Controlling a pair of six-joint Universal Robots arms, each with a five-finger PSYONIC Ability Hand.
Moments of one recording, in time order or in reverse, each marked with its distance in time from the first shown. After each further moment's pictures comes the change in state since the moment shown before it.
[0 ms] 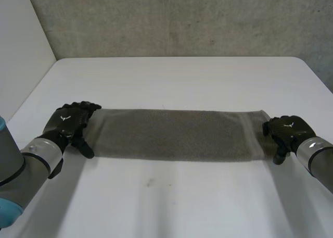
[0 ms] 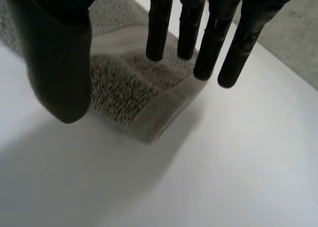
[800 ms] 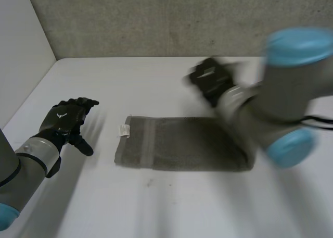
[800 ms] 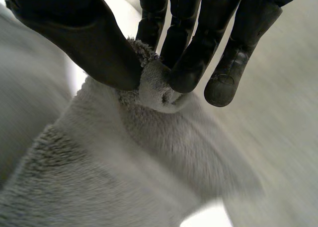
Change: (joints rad) left arm 0.005 0.055 -0.025 0.007 0.000 -0.032; right arm 0.564 0.162 -0.673 0.223 0.086 -0.200; left_hand 0.000 0.000 -0.001 0.000 0.000; right_hand 0.810 0.803 0.834 0.821 0.801
